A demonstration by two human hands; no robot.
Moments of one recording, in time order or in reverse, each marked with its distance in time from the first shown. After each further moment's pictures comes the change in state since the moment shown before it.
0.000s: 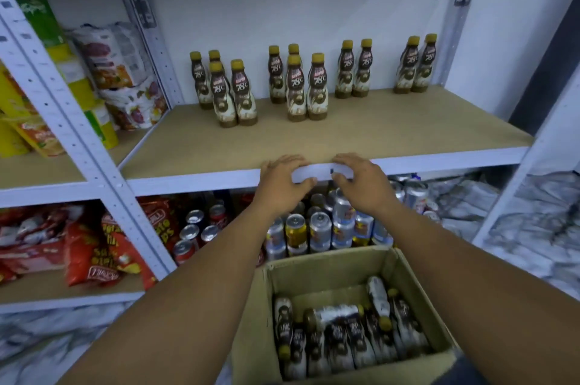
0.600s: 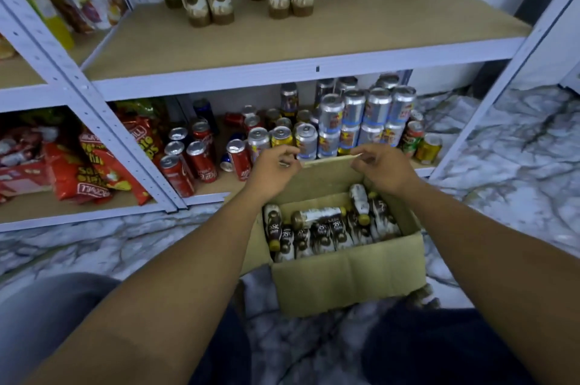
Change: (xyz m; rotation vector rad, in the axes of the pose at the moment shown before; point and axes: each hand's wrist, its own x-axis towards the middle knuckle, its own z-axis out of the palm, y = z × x) left_hand -0.123 -0.043 0.088 -0.380 -0.161 -0.242; right_hand -0.144 0.066 0.040 0.142 -0.215 0.296
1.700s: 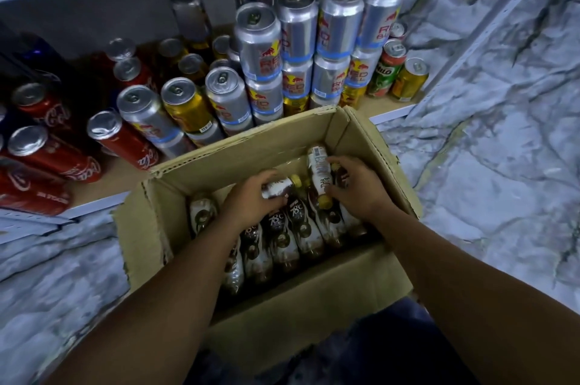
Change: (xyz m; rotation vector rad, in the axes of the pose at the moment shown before) left_hand 0.099 -0.167 0.156 0.240 -0.380 -0.114; right_hand 0.050 0.171 0.108 0.111 -0.018 0.288
